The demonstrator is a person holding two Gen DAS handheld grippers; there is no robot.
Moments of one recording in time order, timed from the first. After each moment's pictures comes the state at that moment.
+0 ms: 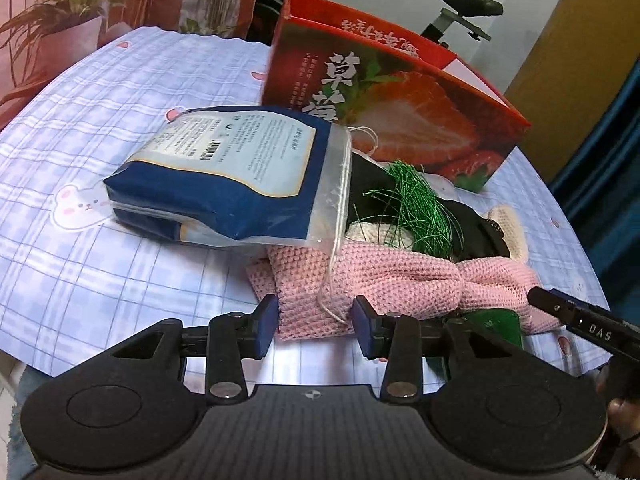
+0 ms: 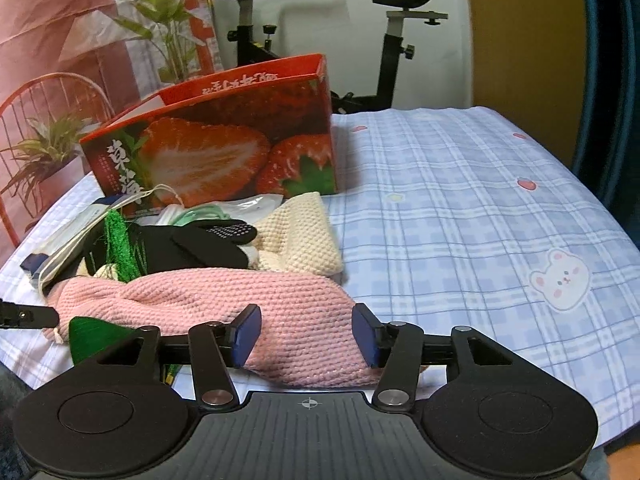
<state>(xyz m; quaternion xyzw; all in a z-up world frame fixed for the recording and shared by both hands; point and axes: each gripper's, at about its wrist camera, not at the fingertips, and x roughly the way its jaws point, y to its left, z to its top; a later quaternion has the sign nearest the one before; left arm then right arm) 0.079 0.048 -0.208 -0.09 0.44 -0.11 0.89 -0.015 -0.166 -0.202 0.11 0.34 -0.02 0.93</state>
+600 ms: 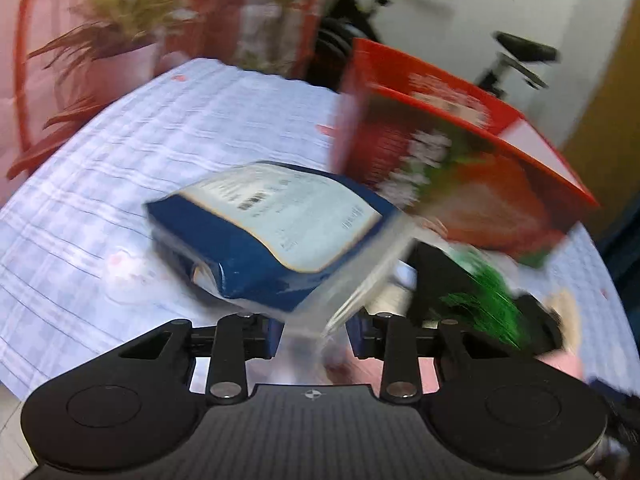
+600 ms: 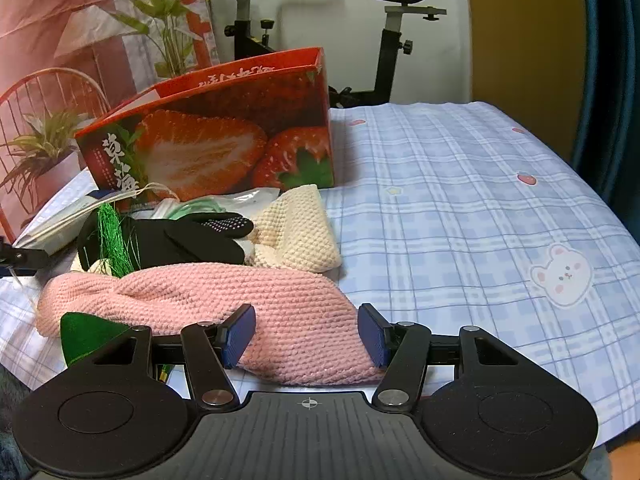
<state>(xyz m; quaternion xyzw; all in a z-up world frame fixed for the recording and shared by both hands) 0.129 0.084 -0.199 -0.11 0.40 -0.01 0.91 -0.013 -0.165 -0.206 0.11 0.35 -0.02 0.93</state>
